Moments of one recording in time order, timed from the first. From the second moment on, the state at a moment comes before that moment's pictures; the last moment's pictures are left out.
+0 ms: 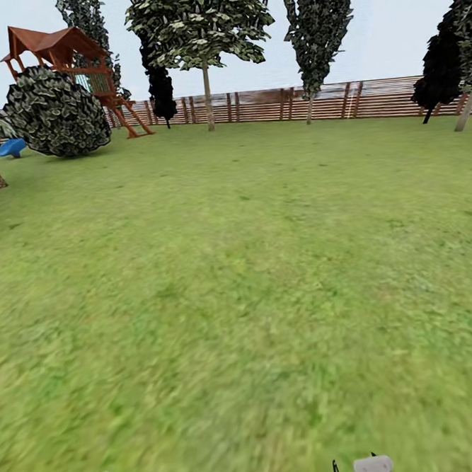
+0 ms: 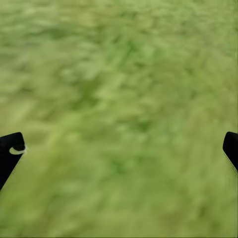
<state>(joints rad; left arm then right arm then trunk) -0.45 0.22 -0.38 0.04 0.61 -0.39 0.06 -0.37 0.02 -0.13 -0.03 0.40 -0.66 -0.32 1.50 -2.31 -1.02</state>
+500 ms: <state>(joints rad) -0.45 0.21 -0.38 0.04 0.61 -0.39 0.06 -0.37 0.02 -0.13 -0.03 0.40 -0.66 -0.32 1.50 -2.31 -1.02</state>
